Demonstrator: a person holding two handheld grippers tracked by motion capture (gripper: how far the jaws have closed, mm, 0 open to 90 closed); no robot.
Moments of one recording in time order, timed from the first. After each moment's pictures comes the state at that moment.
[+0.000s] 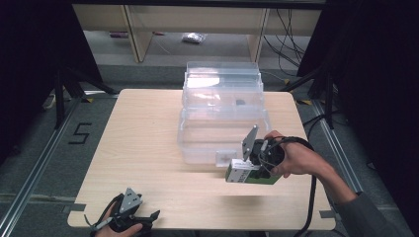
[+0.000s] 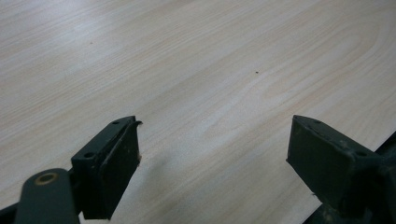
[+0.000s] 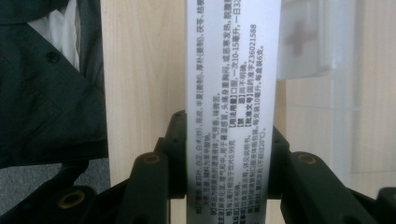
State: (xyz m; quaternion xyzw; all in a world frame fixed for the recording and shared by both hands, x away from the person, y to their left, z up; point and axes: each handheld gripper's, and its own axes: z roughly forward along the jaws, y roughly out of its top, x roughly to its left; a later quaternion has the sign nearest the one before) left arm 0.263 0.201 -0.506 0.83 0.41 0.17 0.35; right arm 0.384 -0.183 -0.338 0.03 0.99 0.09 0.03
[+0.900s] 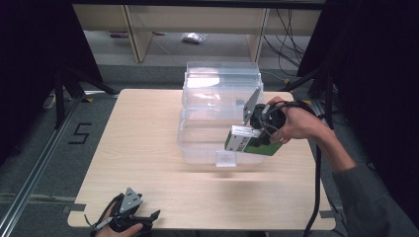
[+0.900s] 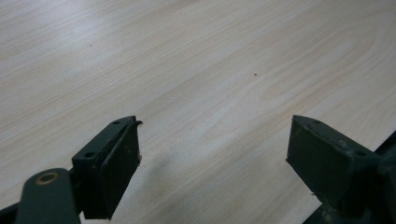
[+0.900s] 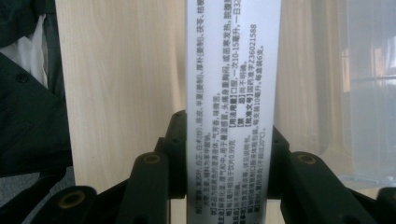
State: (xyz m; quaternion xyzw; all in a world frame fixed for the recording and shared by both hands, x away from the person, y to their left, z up) left arm 0.262 0.200 -0.506 0.83 0.41 0.17 0.35; right arm 0.439 -0.181 -0.284 0.05 0.99 0.10 0.06
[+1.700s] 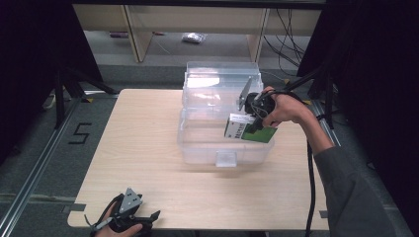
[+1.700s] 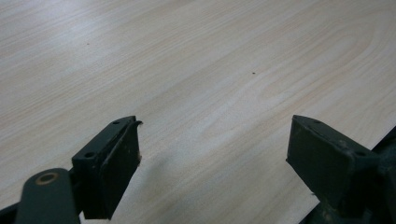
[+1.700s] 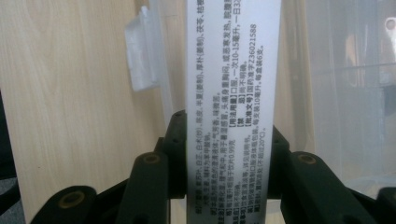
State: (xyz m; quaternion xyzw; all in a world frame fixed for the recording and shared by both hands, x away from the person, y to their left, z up) left arm 0.262 0.200 -0.506 0.82 0.41 0.17 0.35; right arm 0.509 -0.179 -0.314 0.06 0.99 0.09 0.05
